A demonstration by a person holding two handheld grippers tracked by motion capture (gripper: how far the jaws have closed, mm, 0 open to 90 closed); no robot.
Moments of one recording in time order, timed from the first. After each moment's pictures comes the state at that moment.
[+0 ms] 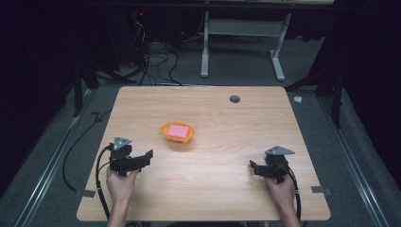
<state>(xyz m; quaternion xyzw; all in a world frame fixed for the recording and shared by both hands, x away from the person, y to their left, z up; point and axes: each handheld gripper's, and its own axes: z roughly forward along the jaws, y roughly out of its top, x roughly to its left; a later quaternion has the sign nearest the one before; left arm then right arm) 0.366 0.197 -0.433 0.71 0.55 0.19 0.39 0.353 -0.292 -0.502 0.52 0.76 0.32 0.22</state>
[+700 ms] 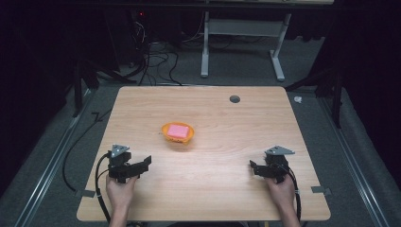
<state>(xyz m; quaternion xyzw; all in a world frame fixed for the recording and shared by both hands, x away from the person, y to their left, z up) 0.356 0.204 -0.456 0.71 0.56 0.18 0.40 0.353 -0.292 -0.502 0.52 0.76 0.32 0.22</state>
